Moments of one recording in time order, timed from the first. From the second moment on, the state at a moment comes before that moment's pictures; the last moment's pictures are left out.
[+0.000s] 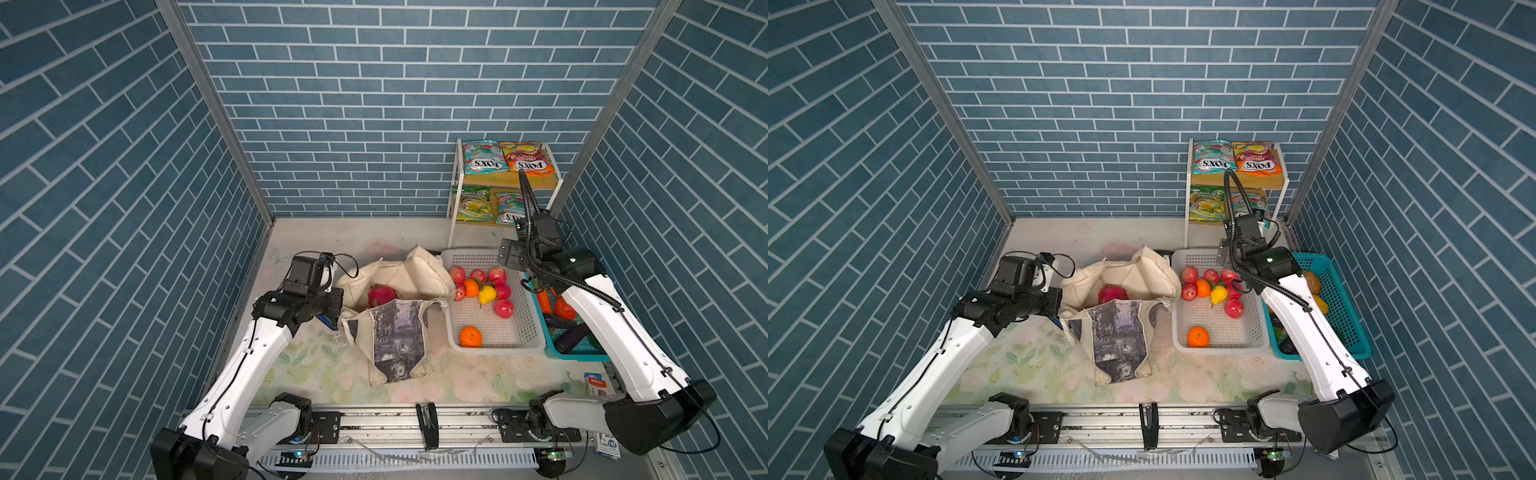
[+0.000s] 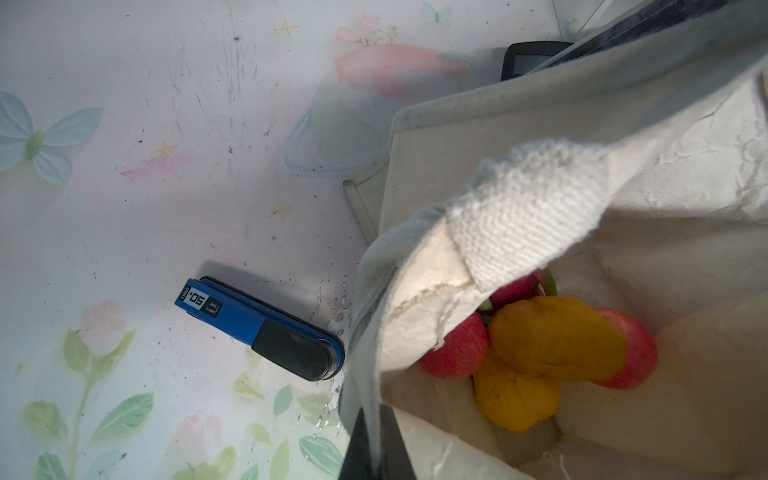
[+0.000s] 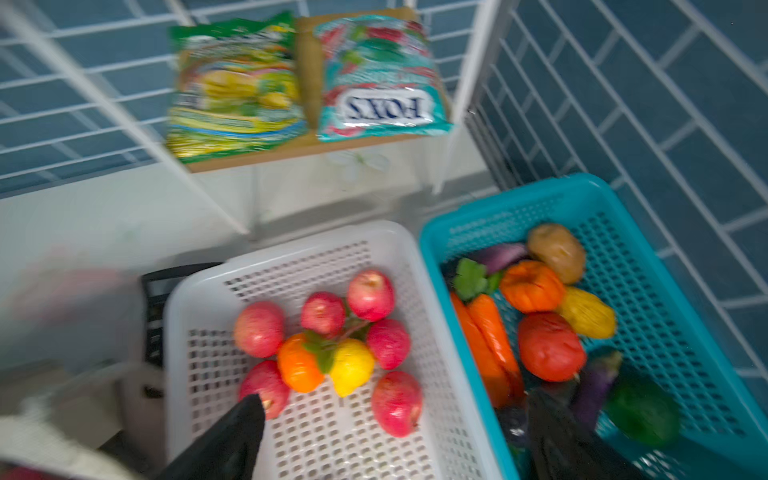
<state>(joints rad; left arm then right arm) -0.27 1.05 0.99 -0.85 0.08 -0.12 0.36 1.29 1.43 -1.02 0.50 0.48</state>
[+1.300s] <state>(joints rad) -0.27 1.06 0.99 -0.85 0.08 -0.12 -0.26 1.53 1.19 -0.91 0.36 0.66</state>
